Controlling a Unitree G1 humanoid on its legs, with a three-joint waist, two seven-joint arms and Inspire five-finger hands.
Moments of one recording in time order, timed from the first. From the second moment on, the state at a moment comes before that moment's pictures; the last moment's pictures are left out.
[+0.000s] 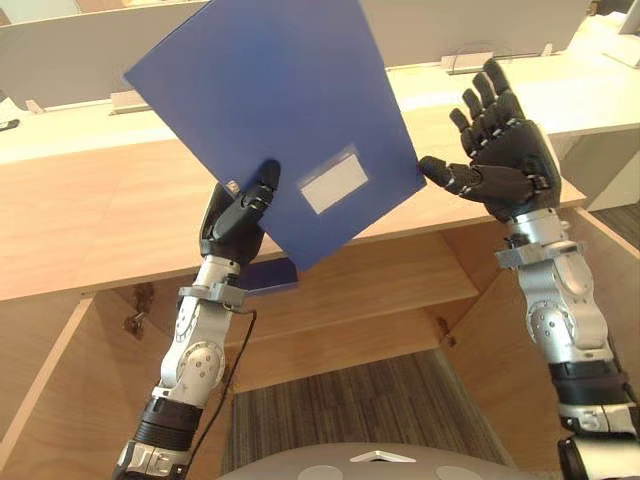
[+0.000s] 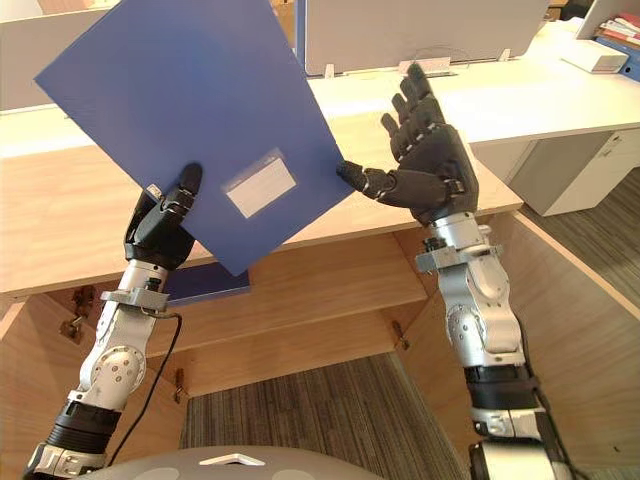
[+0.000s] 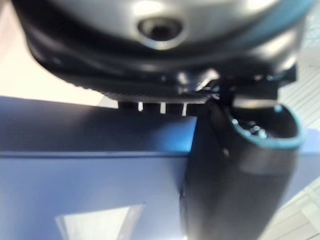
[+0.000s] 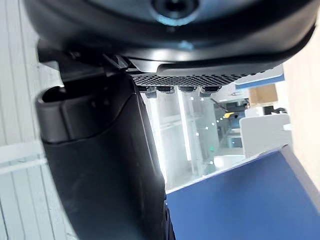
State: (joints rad) left arm -0.06 0.31 -0.15 -0.12 -1.00 -0.21 -0.18; right arm -0.27 -0.59 -0.01 -0.02 0.73 -0.17 0.23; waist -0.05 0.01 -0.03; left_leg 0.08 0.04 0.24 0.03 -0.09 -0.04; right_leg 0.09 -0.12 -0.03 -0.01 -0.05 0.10
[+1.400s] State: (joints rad) left arm -0.07 0.69 -0.41 -0.01 -1.09 -0.21 -0.46; right arm -0.41 -0.80 0.43 0.15 0.89 -0.05 0.45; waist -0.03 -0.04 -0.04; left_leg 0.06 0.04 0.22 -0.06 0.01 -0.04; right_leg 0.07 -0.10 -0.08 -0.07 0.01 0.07
